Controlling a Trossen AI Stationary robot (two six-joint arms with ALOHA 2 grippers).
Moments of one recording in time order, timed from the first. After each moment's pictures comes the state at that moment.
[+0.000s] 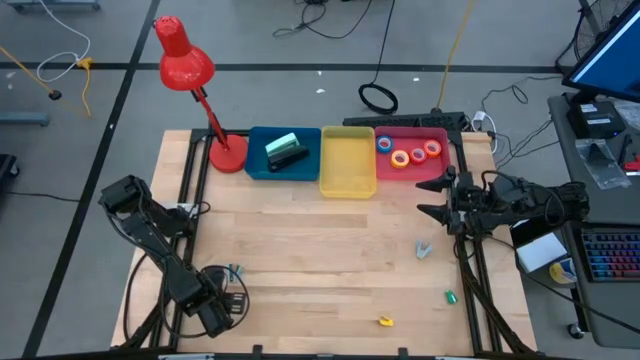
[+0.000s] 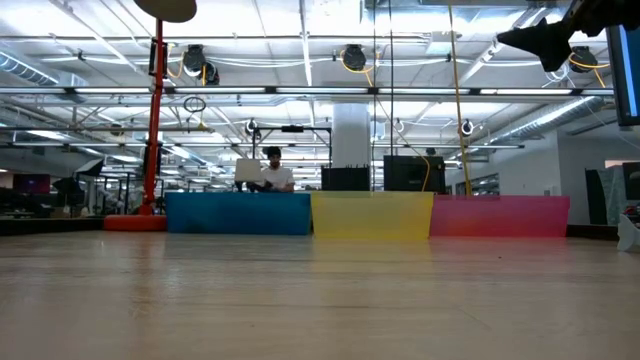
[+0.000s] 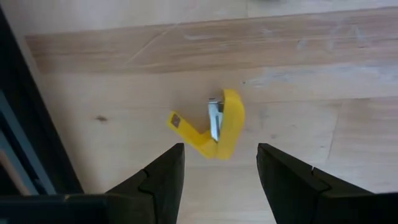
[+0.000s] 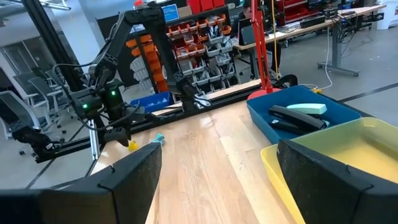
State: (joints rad) left arm -0.93 1.62 0.94 -0.82 0.15 -2.45; right arm 0.17 0.24 0.49 -0.32 0.28 0.31
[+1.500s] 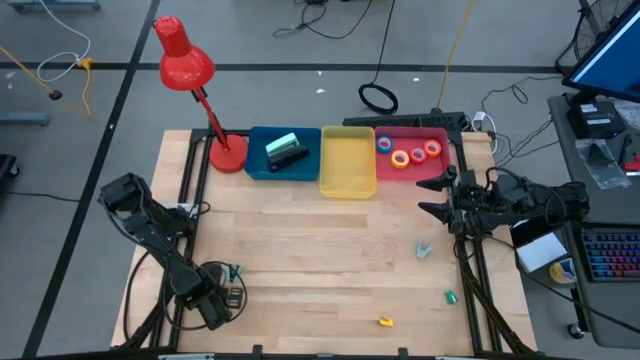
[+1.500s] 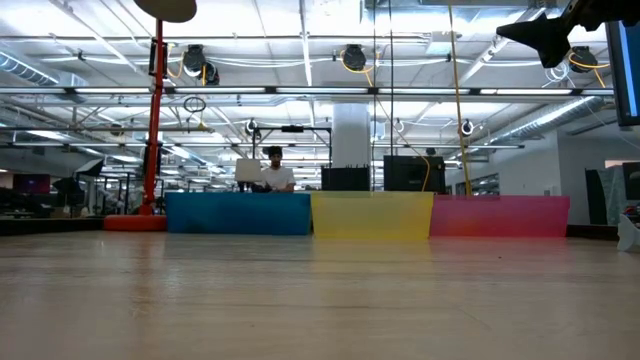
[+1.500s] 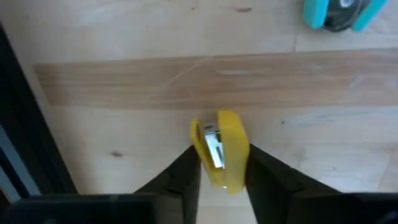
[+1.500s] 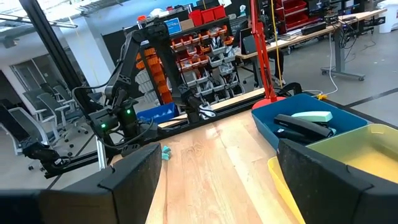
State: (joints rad) left arm -0.92 1.62 0.80 -0.72 0.14 -2.44; right arm 0.17 0.24 0.49 -0.27 0.29 0.33
